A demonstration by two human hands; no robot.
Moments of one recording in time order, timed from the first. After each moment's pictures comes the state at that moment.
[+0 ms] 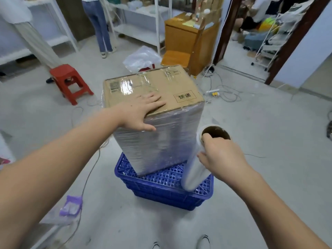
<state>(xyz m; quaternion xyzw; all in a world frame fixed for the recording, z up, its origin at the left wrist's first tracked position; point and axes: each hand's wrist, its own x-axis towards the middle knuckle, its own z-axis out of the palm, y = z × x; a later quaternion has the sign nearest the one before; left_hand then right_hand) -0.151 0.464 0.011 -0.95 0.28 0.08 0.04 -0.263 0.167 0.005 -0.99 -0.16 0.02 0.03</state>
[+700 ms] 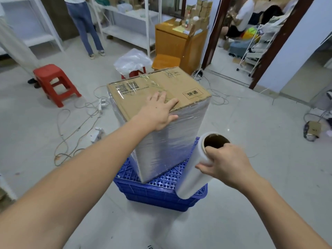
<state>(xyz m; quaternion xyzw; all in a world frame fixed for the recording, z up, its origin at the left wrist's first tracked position) -0.150 0.397 0.003 -0.99 0.16 0.03 0.01 -0.283 0.154 -0.002 -0.97 -0.25 -0.08 -0.01</state>
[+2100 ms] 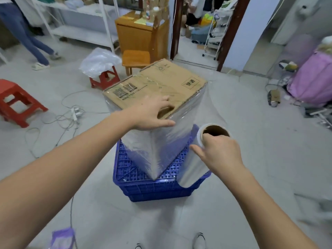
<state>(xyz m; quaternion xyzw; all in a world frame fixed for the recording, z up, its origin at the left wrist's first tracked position) -0.165 0.478 0.013 -0.91 0.39 0.08 -0.11 -0.334 0.269 -0.005 -0.99 0.04 -0.09 -0.03</state>
